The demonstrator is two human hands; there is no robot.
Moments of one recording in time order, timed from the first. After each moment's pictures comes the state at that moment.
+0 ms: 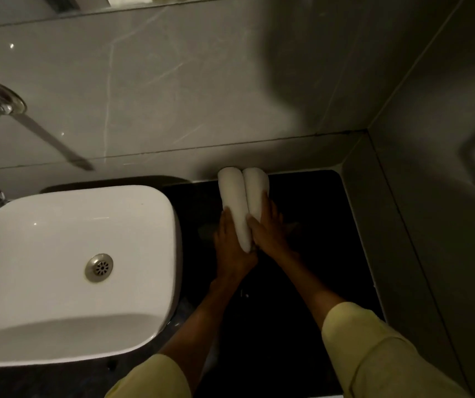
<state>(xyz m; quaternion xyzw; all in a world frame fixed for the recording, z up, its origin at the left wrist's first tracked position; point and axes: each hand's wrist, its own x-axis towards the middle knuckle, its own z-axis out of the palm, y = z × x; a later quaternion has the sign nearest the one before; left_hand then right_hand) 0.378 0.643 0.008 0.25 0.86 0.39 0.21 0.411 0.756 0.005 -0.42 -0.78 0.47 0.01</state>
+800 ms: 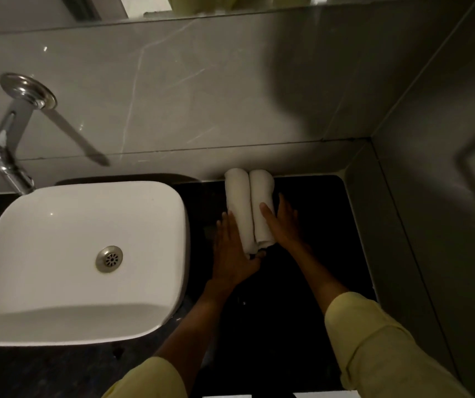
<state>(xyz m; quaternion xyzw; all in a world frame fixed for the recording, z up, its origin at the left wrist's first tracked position) 0.380 0.615 0.020 0.31 0.87 0.30 0.23 0.417 0.777 0.020 -0.46 -0.74 0.49 0.00</state>
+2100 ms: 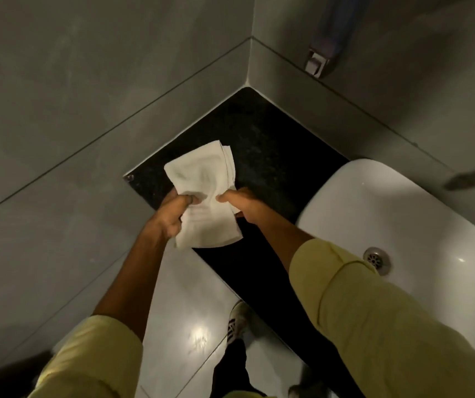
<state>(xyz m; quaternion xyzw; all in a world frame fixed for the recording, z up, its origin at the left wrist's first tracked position) 0.110 -0.068 0.078 -0.31 0.61 0.71 0.18 0.061 0.094 0.047 -0.25 -0.73 0.54 -0.35</state>
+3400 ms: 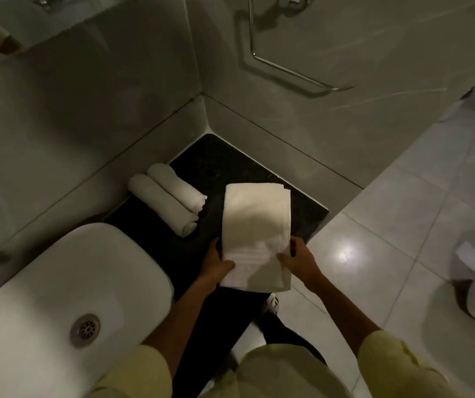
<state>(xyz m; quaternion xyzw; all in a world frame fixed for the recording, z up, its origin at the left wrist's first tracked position) 0.426 0.529 0.022 0.34 0.70 0.22 0.59 0.662 0.542 0.012 -0.71 -0.43 0.53 0.14</state>
